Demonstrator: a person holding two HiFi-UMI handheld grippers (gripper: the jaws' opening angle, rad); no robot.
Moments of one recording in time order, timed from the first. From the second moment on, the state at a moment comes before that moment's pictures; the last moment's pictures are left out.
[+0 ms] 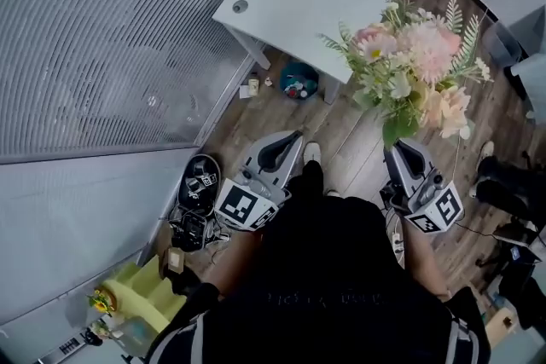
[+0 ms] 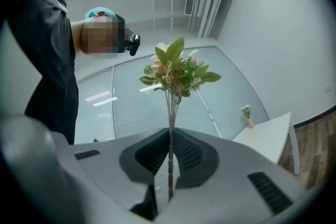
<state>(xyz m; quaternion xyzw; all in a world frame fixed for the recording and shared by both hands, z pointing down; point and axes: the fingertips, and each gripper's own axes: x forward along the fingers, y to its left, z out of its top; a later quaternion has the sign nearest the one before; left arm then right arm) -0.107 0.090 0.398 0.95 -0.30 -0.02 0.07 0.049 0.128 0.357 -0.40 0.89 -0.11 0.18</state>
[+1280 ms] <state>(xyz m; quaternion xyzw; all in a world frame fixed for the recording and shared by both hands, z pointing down) -0.102 -0.044 0.395 0.95 -0.29 -0.04 0.08 0.055 0.000 0.356 -0.40 0.89 -0.10 0.19</state>
